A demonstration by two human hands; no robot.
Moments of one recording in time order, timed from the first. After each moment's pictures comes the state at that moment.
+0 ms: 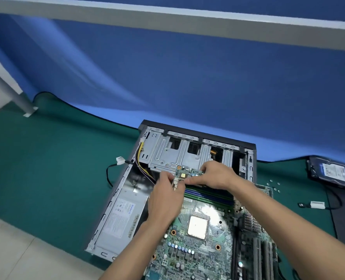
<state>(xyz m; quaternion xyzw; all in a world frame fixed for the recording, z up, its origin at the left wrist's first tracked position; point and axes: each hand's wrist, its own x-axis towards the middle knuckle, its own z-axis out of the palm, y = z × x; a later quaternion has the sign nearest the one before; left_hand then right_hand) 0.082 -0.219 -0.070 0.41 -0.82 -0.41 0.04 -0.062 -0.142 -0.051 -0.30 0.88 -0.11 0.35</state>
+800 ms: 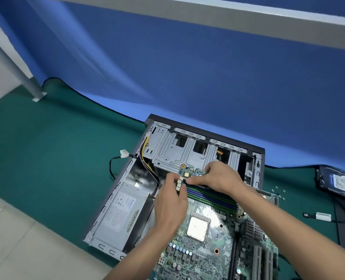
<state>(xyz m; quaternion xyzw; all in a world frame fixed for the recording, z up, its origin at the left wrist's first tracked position) 0.085 -0.201 -0.087 0.42 -0.80 -0.41 0.13 -0.057 -0.146 -0.050 -0.26 0.90 -0.13 0.33</state>
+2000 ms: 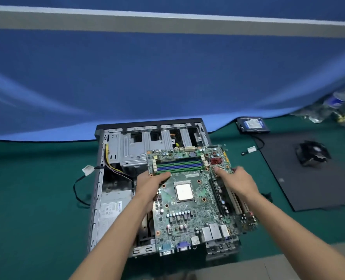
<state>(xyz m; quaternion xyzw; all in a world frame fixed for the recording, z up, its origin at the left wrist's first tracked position) 0.094 -0.236 -0.076 0.37 -0.62 -0.69 -0.09 0.043 -0.016 -0.042 0.17 0.92 -0.29 0.21</state>
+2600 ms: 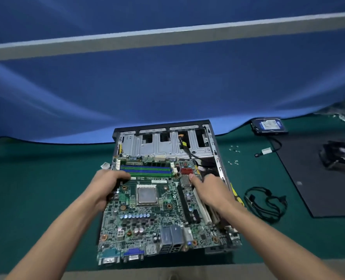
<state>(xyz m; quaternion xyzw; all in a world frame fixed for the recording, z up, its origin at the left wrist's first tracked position) 0.154 -0.301 0.013 0.43 -0.68 -0.60 -0.05 0.084 -0.060 -0.029 -0.04 0.93 -0.28 0.23</state>
